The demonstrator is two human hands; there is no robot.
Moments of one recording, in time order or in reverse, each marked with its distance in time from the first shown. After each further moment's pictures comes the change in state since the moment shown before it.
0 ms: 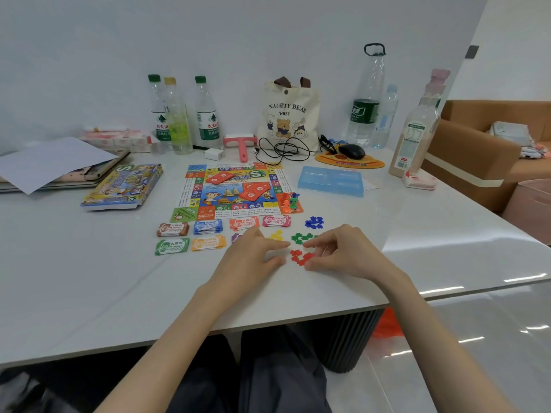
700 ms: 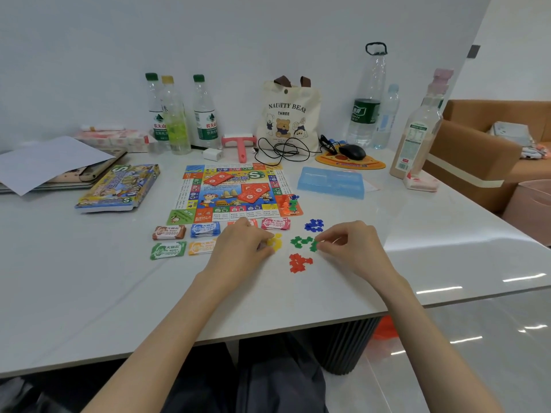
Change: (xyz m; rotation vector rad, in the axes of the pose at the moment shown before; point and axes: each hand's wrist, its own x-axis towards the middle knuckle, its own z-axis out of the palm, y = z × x) left_hand 0.020 -0.005 -0.013 0.153 0.052 -0.078; right_hand 0.011 0.012 0.001 0.027 0.288 0.051
